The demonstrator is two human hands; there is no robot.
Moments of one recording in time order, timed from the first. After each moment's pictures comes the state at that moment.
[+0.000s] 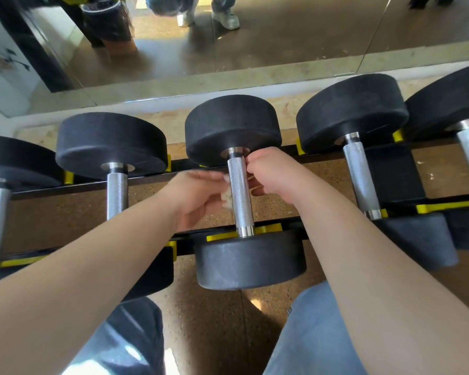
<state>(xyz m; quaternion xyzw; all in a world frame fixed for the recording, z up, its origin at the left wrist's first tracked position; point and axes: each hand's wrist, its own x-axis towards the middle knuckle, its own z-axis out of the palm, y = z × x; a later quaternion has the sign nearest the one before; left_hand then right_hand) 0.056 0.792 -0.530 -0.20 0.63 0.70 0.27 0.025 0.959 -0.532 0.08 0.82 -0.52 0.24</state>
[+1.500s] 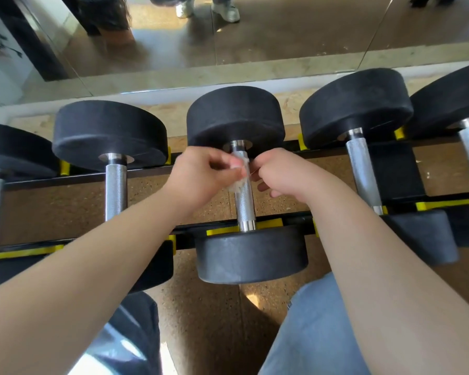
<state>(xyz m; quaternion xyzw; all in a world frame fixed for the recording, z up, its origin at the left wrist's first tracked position) 0.062 0.794 -0.526 0.01 0.85 0.51 0.10 0.036 0.967 -0.525 0.03 0.89 -0.37 0.27</state>
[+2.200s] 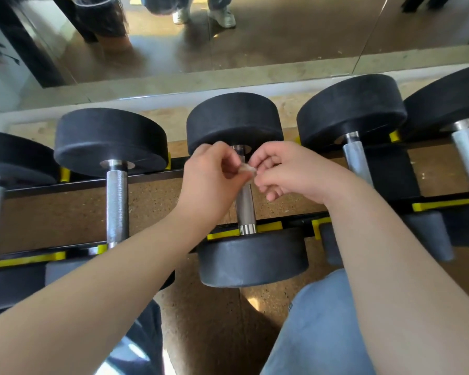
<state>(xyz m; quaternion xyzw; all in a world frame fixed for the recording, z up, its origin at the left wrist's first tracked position) 0.069 0.812 -0.531 0.07 0.90 0.41 -0.12 0.047 0.988 -0.503 -0.03 0.83 -0.50 0.24</state>
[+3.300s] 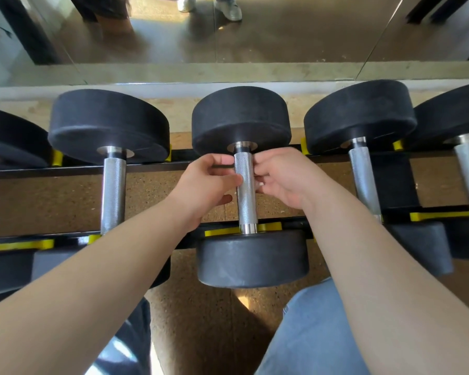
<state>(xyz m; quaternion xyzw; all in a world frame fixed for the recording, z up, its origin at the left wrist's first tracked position) 0.062 0.797 -0.546 -0.14 0.70 0.68 0.18 0.033 0.957 -0.531 0.16 0.67 -0.67 0.26</state>
